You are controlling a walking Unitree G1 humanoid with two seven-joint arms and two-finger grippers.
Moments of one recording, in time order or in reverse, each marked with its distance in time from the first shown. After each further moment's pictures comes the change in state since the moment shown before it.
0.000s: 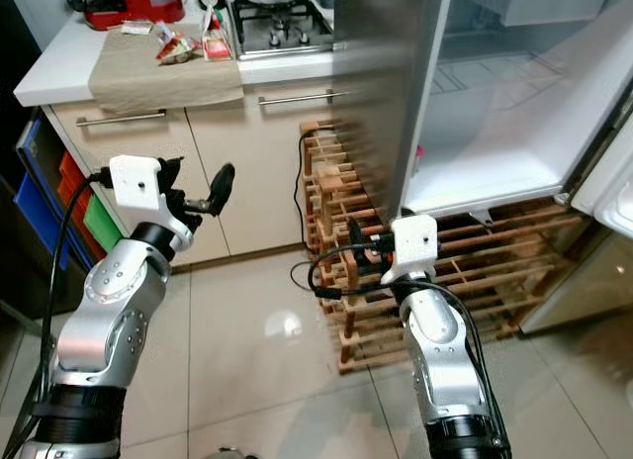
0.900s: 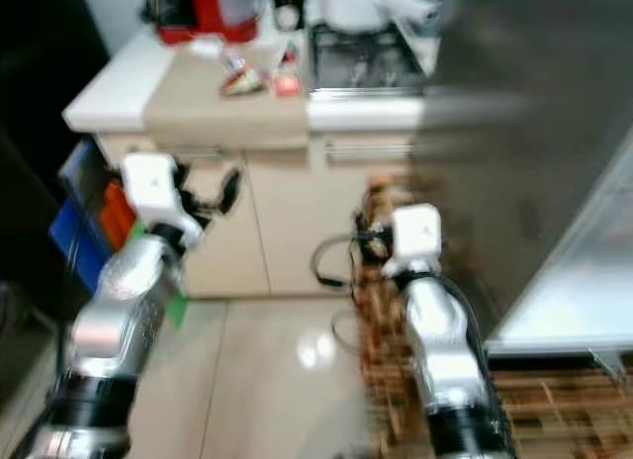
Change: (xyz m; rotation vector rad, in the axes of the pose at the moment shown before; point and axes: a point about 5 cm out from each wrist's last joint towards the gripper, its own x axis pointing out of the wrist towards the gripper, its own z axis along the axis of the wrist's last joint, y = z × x) left arm 0.013 -0.018 -0.004 -0.034 0.022 -0.051; right arm 0.000 -0.011 -0.002 -0.034 0.010 -0.060
